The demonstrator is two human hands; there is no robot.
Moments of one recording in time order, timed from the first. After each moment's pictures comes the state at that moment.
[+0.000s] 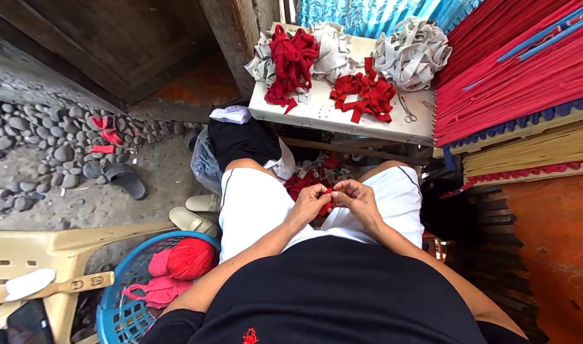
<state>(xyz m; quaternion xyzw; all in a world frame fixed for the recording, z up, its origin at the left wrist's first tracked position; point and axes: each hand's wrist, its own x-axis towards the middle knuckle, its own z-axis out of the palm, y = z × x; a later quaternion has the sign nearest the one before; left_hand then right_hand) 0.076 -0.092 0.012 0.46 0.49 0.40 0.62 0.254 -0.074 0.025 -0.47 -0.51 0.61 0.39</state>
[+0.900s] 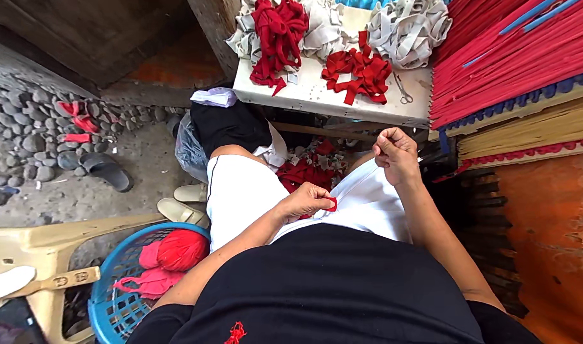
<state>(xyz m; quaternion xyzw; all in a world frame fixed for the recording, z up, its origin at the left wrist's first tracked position) 0.068 -0.097 0.019 0.45 0.35 0.25 0.78 0.323 -0.007 0.066 -0.45 -0.48 0.57 0.49</state>
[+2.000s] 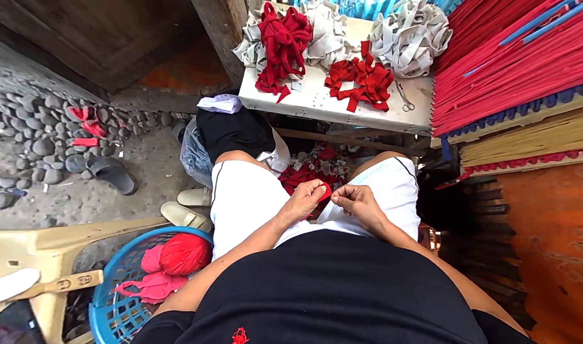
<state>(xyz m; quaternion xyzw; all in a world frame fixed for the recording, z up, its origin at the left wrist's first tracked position) 0.068 -0.096 0.012 0.49 0.43 0.36 0.67 0.273 -0.086 0.033 -0.49 -0.56 0.60 0.28</state>
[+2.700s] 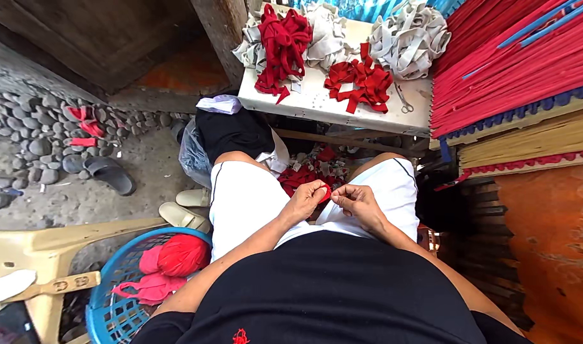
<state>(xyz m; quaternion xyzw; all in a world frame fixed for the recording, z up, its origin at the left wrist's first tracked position) 0.069 -0.095 0.010 0.55 0.44 0.37 0.60 0.272 -0.086 0.034 -0.48 -0.52 0.63 0.31</state>
